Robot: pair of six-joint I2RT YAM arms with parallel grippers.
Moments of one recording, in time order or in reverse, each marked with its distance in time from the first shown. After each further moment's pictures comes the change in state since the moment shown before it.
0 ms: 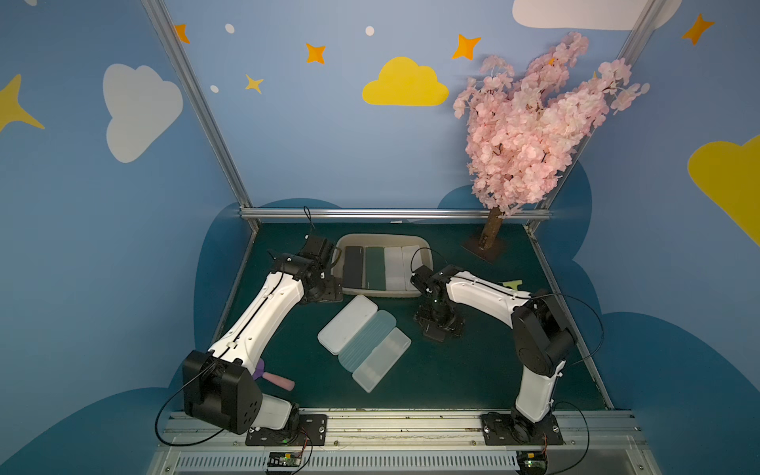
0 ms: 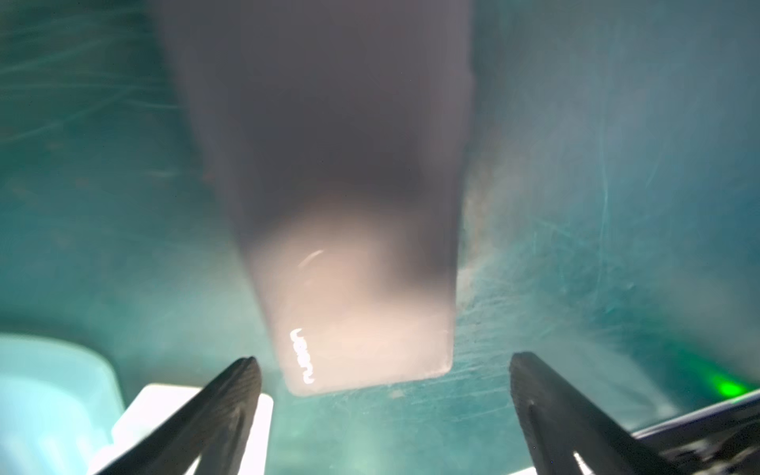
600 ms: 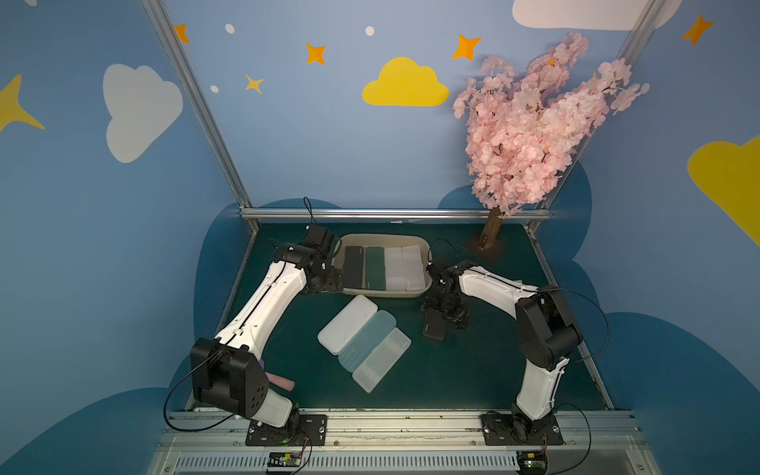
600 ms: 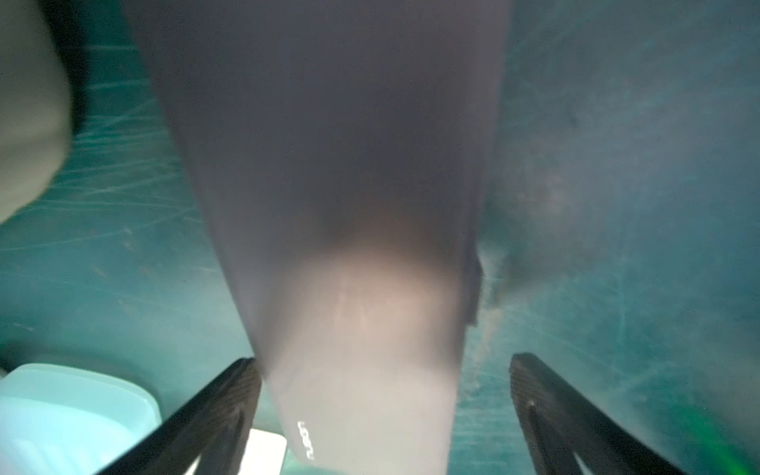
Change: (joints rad) left arm 0.018 0.080 0.112 -0.033 -0.008 -0.008; right arm -0.130 0.027 -0.052 0.146 -0.092 -0.135
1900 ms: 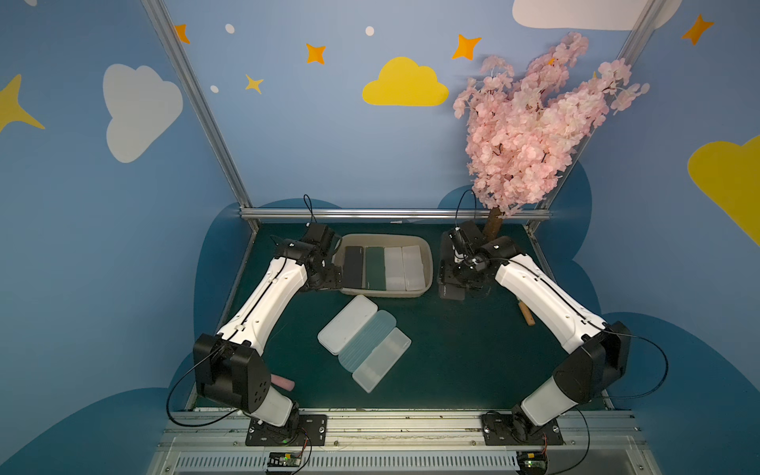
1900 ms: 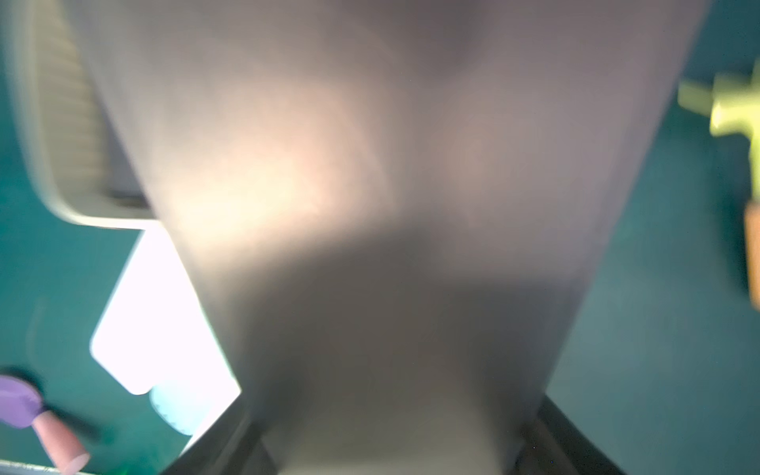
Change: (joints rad) left arm 0.006 0.023 0.032 -0.012 -0.010 0.000; right arm -0.011 -0.256 0.325 -0.126 0.113 -0.398
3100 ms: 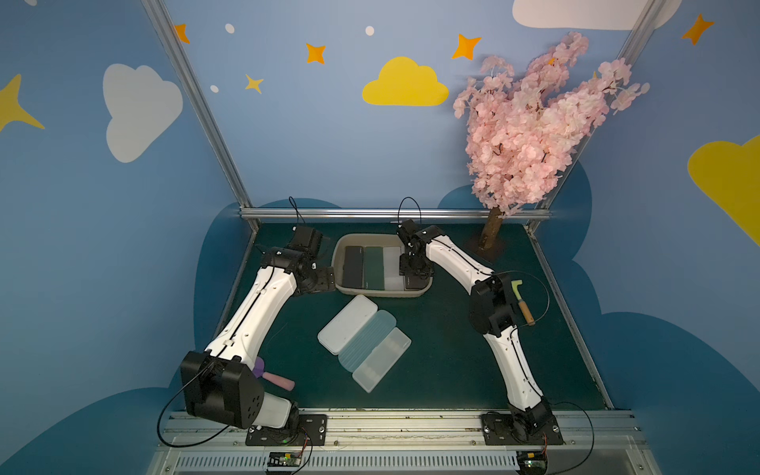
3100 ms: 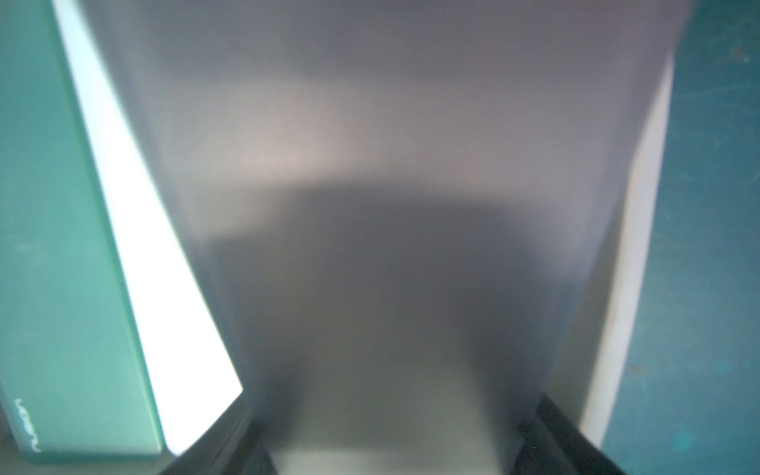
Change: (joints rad) left arm 0.056 -0.094 -0.087 0.056 0.026 0.026; right arm 0.032 0.778 0.608 -0.085 0.065 0.037
